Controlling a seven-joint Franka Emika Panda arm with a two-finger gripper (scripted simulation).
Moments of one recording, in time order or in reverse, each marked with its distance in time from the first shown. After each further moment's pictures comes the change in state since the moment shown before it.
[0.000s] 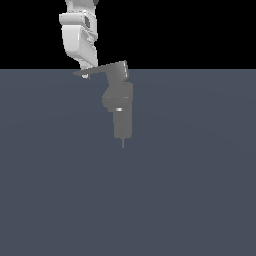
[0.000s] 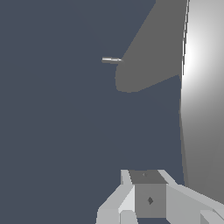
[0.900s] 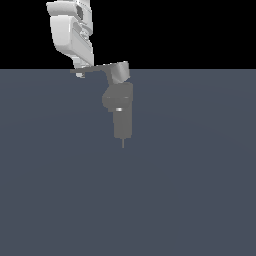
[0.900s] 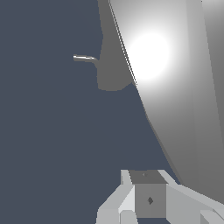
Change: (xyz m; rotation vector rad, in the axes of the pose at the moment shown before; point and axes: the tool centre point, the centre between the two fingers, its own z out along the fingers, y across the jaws) arm -0.003 0.043 0.000 0.004 -0.001 -0.001
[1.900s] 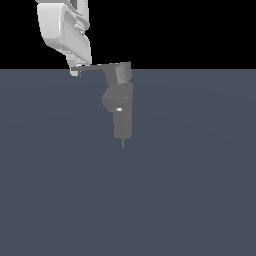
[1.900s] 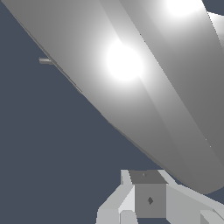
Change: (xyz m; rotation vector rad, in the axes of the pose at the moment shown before) arm 0.005 0.046 0.003 -0.005 0.005 0.005
